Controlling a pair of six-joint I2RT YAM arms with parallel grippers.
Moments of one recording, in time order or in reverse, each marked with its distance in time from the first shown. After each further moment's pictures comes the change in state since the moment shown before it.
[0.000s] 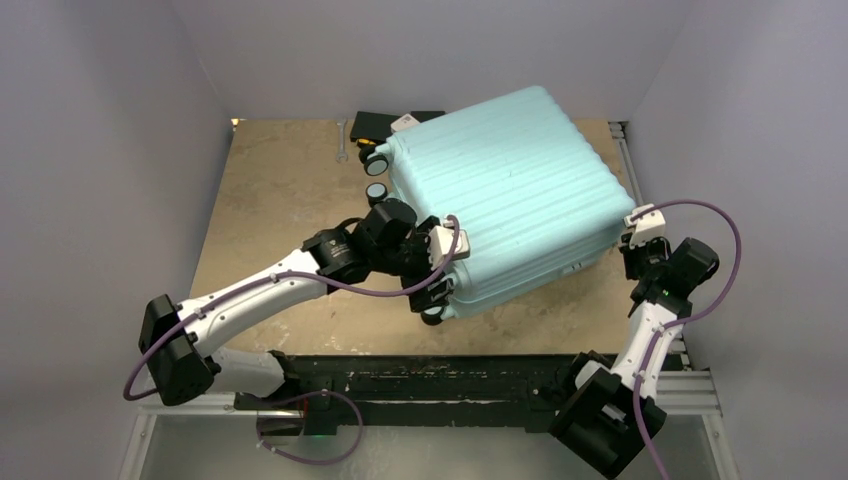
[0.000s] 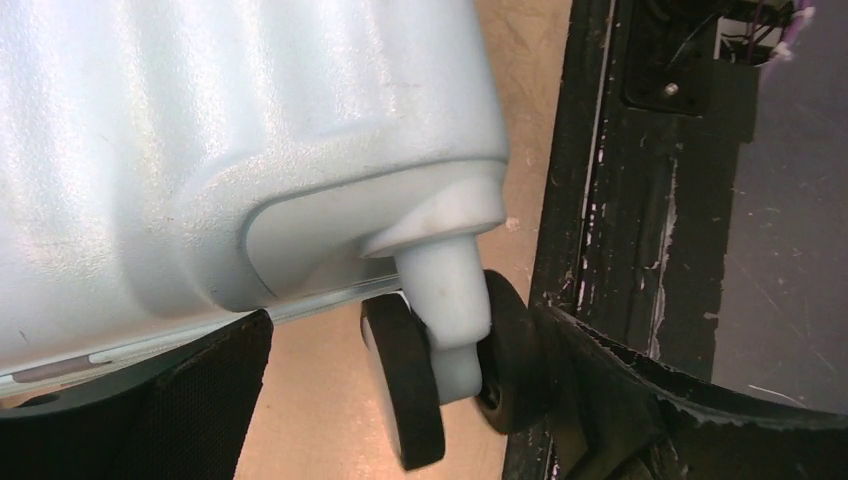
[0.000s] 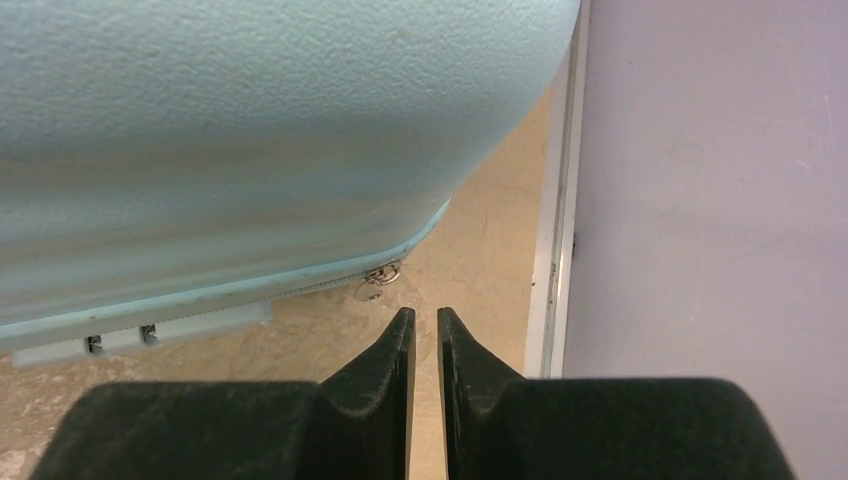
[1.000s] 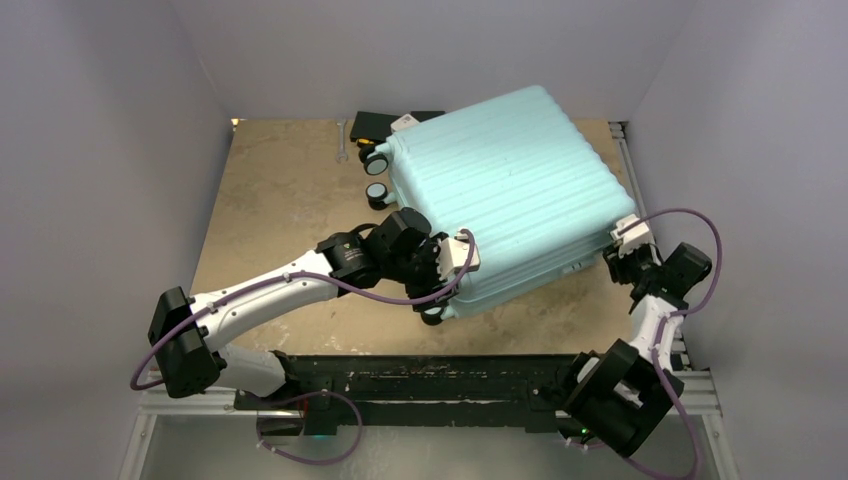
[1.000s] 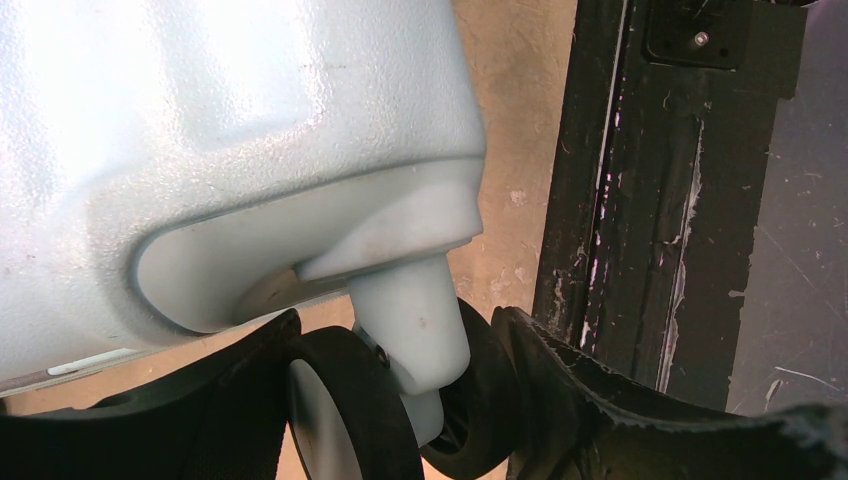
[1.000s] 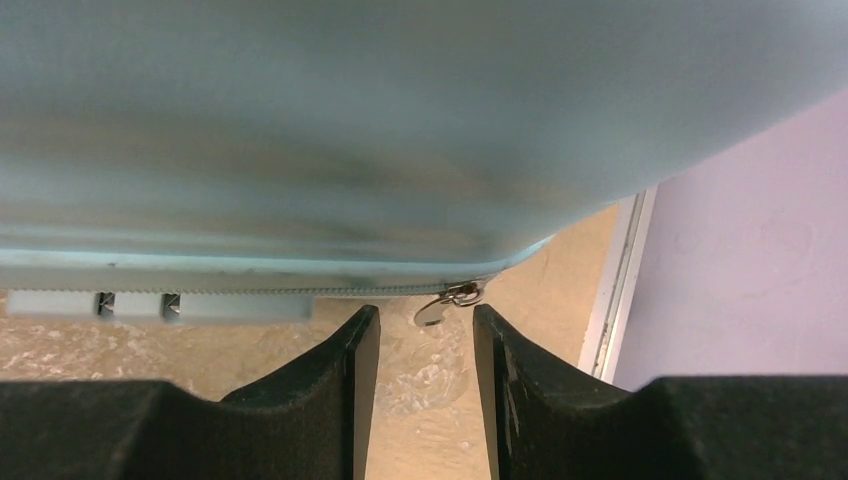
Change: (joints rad) left arm -0.058 0.060 0.015 -0.045 -0.097 0.038; right arm -0.017 0.135 -0.041 0.061 -0.198 -0.195
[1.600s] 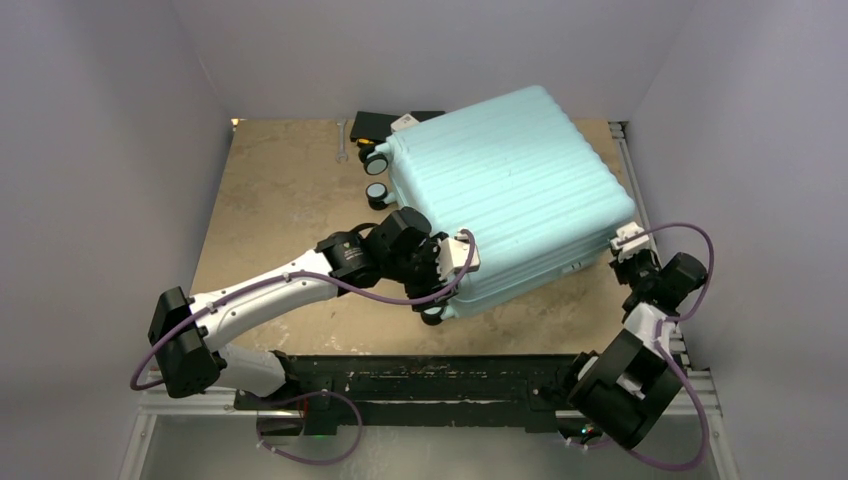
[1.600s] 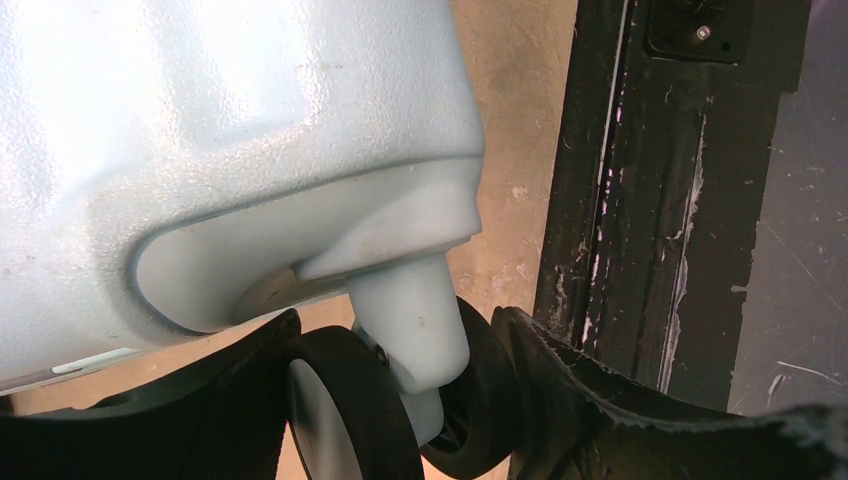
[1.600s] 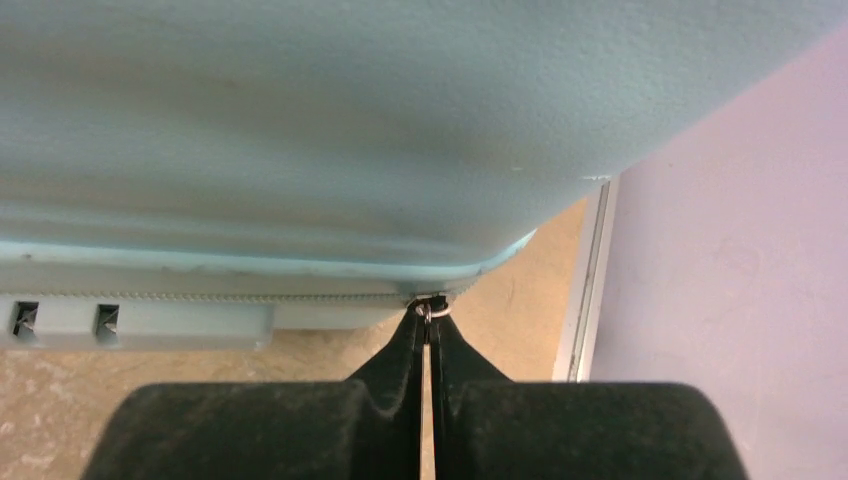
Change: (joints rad) left arm 0.000 0.000 0.006 -0.011 -0.002 0.004; right arm -0.011 0.041 -0.154 0.370 -0.063 0.065
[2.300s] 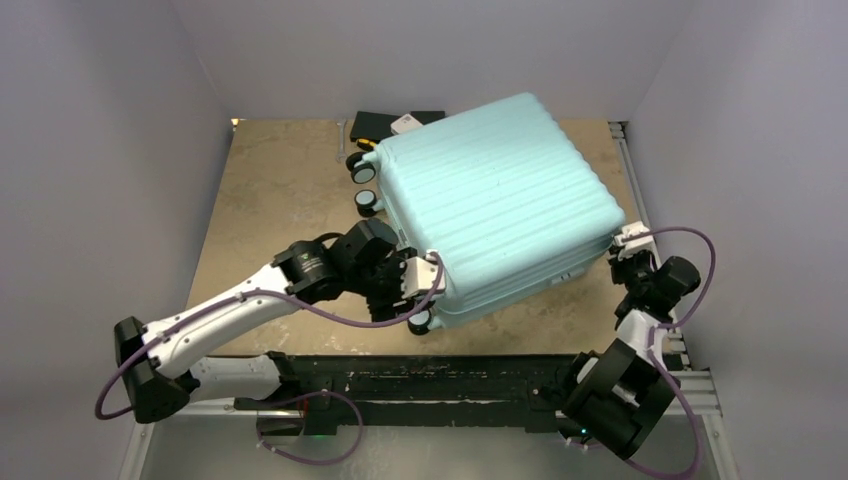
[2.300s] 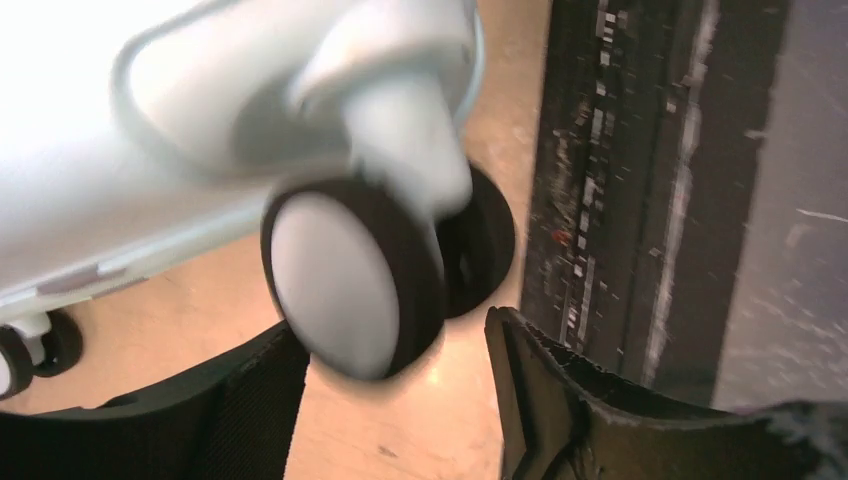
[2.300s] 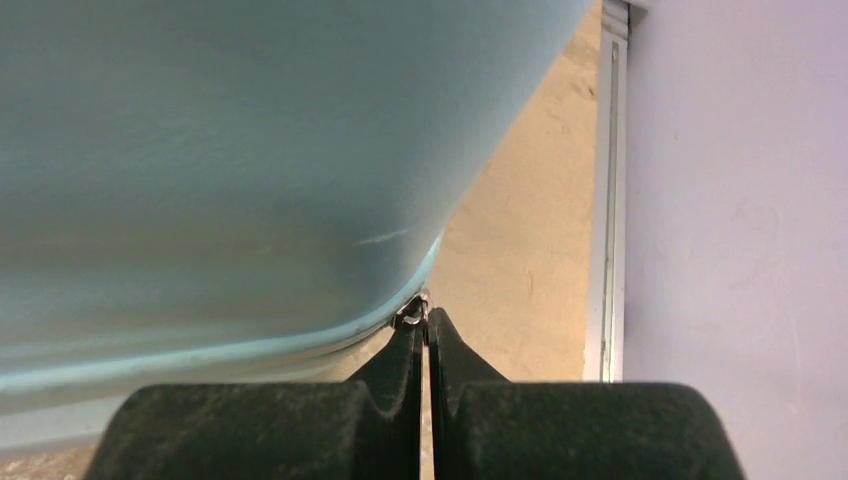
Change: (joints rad) left arm 0.011 -0.169 -0.045 -0.223 -0.043 0.150; right arm 0.012 -0.057 -0.068 0.130 0.081 0.221
